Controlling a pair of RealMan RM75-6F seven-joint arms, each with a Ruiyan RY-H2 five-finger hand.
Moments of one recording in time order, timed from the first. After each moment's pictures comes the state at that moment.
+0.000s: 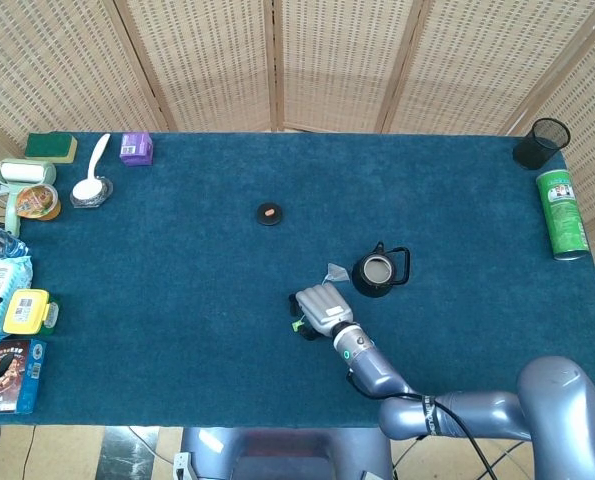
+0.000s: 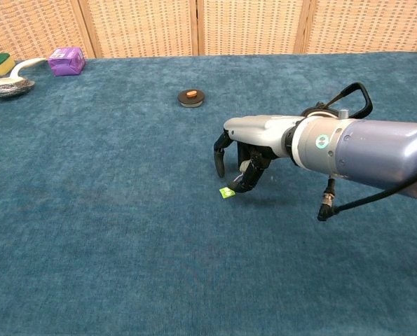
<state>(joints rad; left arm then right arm) -0.01 -0.94 0.00 -1.74 1.51 1.52 -0.08 1.01 -1.66 0.14 -1.60 -0.66 0.91 -0.56</state>
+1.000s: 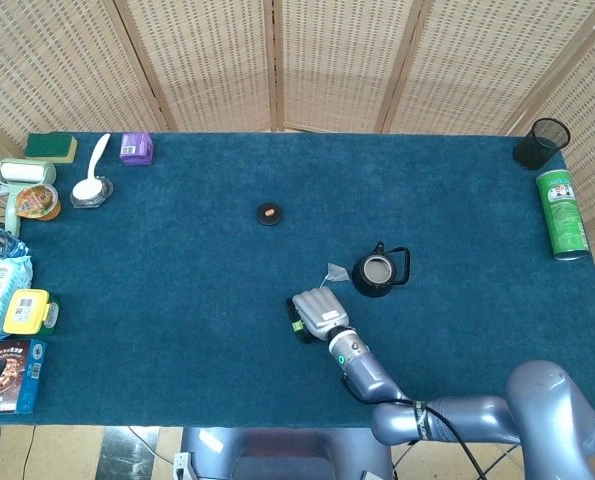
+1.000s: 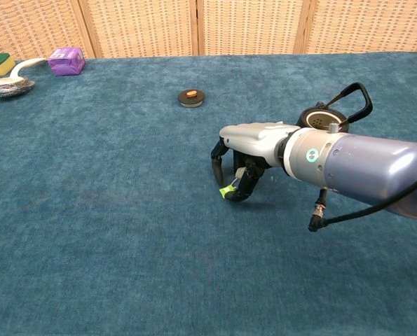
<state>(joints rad) 0.01 -0.93 0.01 -1.73 1.53 1.55 -0.10 1.00 -1.73 0.14 -1.56 -0.65 0.94 -0.59</state>
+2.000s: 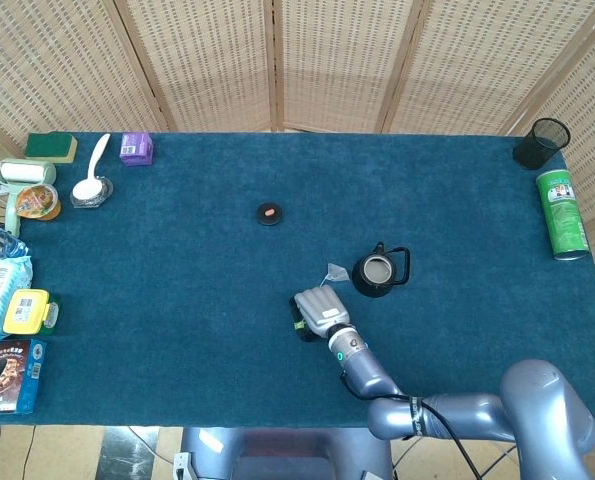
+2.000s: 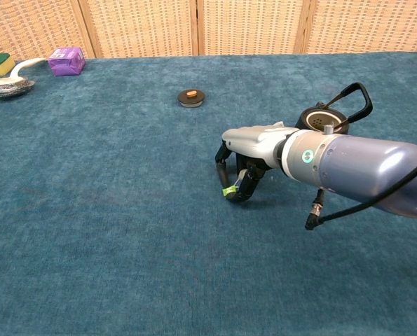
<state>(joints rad) 0.01 -0.94 0.00 -1.72 1.52 1.54 -0.11 1.02 -1.75 0.15 -1.52 -0.58 0.93 -0.64</state>
